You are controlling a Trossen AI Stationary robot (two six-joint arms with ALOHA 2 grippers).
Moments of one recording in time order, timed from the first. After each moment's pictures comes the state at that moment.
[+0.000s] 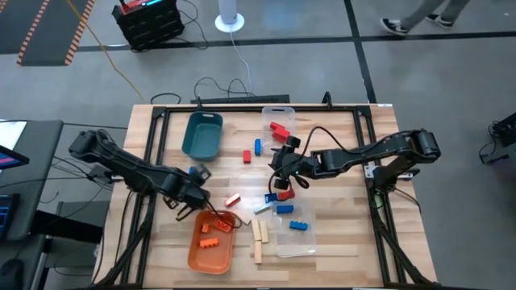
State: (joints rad) left arm -0.36 1.35 0.96 -1.17 -0.38 0.53; right arm 0.07 1.54 1.02 -0.17 0.52 -0.04
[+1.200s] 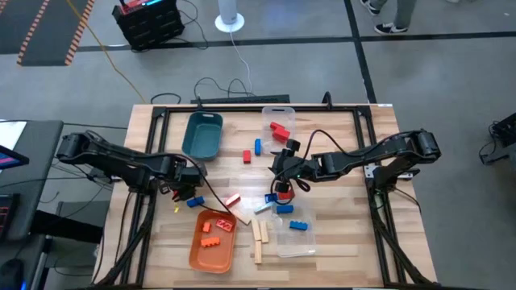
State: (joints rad) left arm -0.08 1.18 0.64 -0.90 -0.26 1.11; right arm 0.09 1.54 0.98 -0.12 0.51 -0.03
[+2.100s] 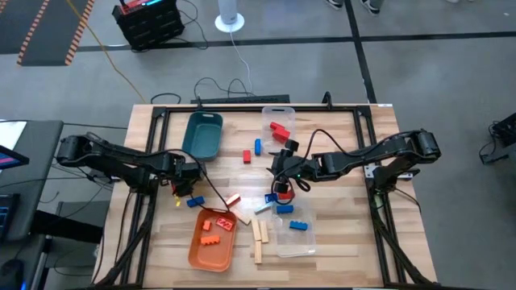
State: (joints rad) left arm 0.03 1.18 0.51 -0.74 -0.33 1.40; right arm 0.09 1.54 0.98 -0.08 0.49 -0.04
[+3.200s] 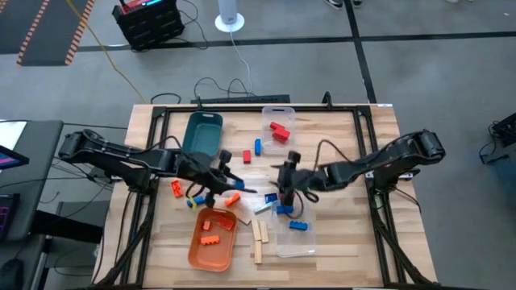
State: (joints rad) left arm -0.13 1.20 0.87 -0.11 -0.07 0.53; right arm 0.19 1.50 0.86 0.05 0.48 0.00
